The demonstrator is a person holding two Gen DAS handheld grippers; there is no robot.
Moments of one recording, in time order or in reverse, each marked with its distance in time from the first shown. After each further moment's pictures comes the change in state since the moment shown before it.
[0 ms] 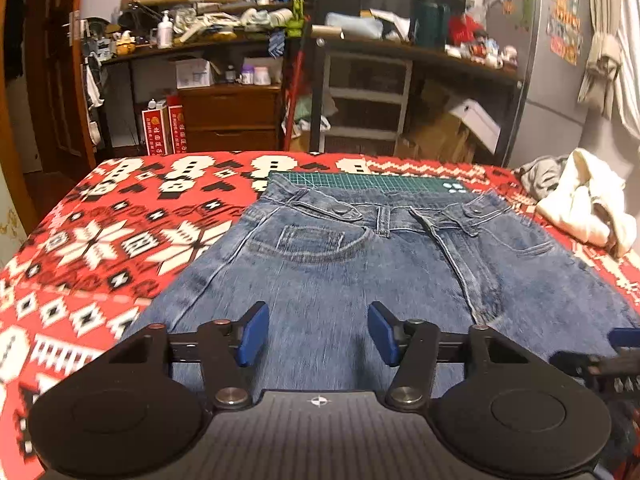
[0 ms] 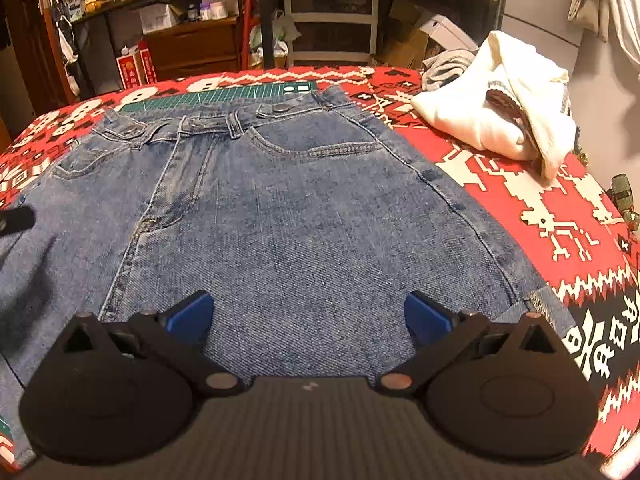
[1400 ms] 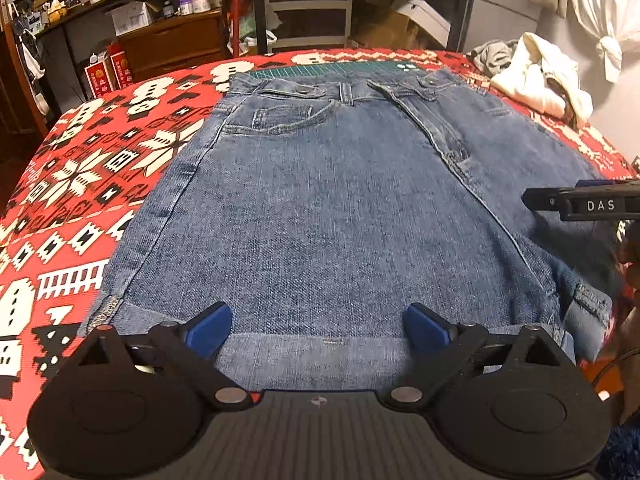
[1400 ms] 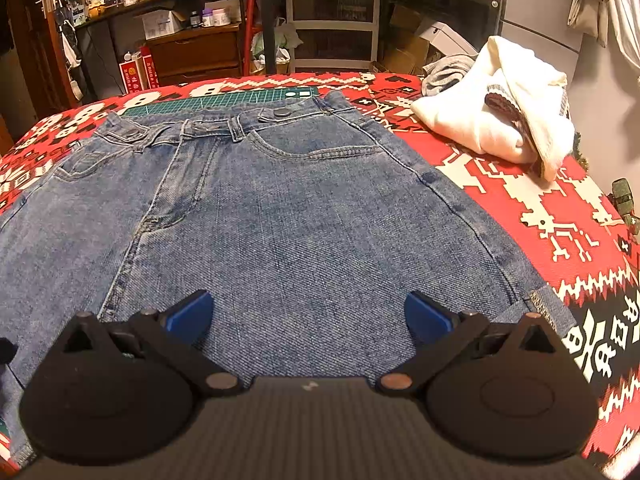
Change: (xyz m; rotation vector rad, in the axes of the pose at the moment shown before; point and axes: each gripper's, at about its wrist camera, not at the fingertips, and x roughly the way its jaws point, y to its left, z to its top) left arm -0.032 0.016 -0.045 0.172 0.274 -0.100; right arm -0.001 -0.001 -0.003 -0.005 -0.019 0.004
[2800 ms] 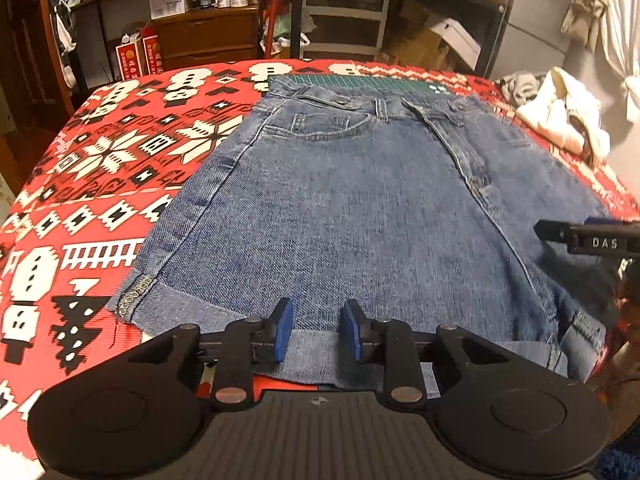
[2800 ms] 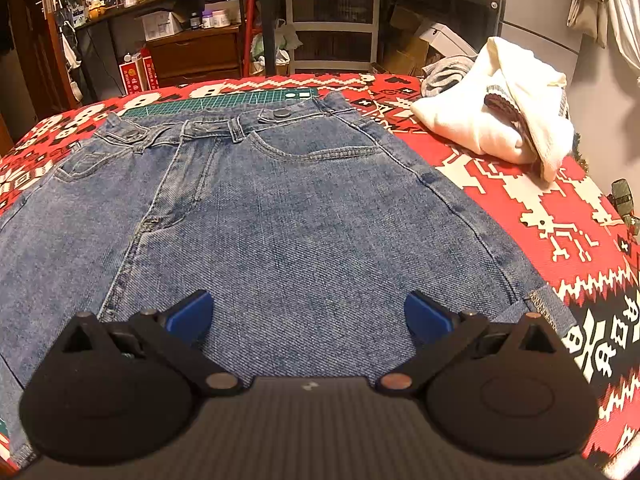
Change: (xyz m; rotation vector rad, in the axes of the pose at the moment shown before) left arm -0.012 0.016 0.000 -0.124 -0.014 0.010; right arm -0.001 0.001 -0.002 0.003 -0.006 -0.003
